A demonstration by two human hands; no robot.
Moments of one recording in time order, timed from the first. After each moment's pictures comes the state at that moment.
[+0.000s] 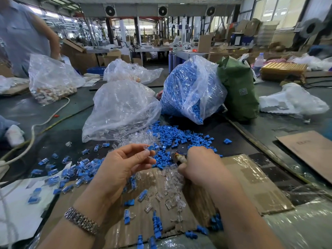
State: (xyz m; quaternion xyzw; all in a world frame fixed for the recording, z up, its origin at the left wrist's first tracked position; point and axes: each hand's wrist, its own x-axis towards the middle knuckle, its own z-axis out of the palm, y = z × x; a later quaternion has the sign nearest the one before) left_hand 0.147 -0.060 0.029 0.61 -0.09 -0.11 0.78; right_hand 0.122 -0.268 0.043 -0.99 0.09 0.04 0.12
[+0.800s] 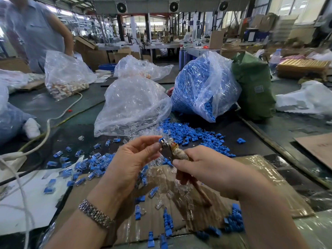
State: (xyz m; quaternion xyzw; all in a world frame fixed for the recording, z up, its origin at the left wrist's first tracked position) left_hand 0.145 -0.060 0.034 0.61 -0.11 -0.07 0.78; right_hand 0.092 -0.255 0.078 -0.90 -0.08 0.12 0.41
